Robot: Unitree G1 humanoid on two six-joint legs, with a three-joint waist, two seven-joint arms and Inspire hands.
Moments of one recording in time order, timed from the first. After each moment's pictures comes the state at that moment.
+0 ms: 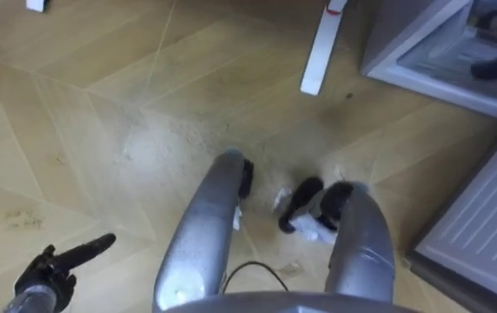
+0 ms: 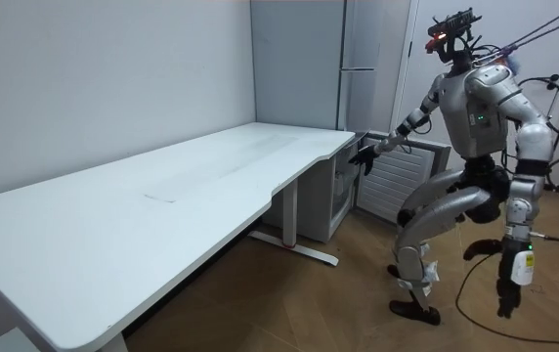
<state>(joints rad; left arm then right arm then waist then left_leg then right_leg) 0.21 0.54 -0.32 0.88 -1.18 -0.04 0.08 -0.51 -0.74 0.63 1.12 0.54 0.00 -0.38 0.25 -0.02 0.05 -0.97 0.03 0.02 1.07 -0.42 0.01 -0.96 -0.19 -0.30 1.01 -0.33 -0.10</state>
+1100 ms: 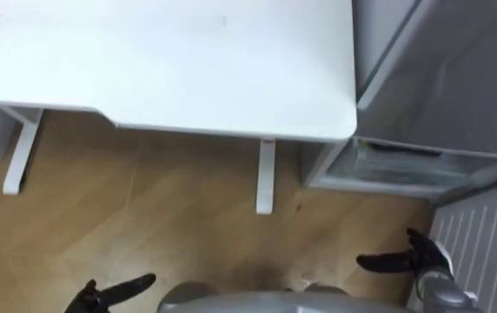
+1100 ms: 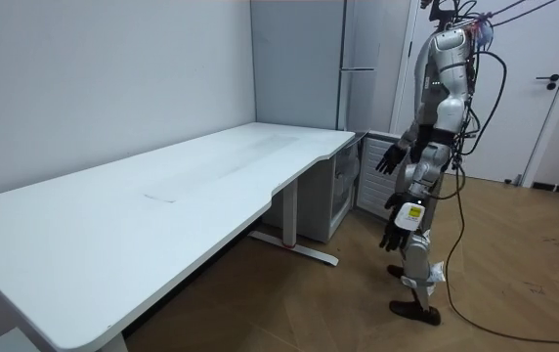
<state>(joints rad) 0.22 0.27 -0.08 1.09 -0.68 -0.08 0.02 0.12 -0.32 0.17 1.00 0.30 -0.08 -0.16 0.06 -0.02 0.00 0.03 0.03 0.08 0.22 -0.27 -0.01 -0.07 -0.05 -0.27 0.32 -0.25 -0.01</state>
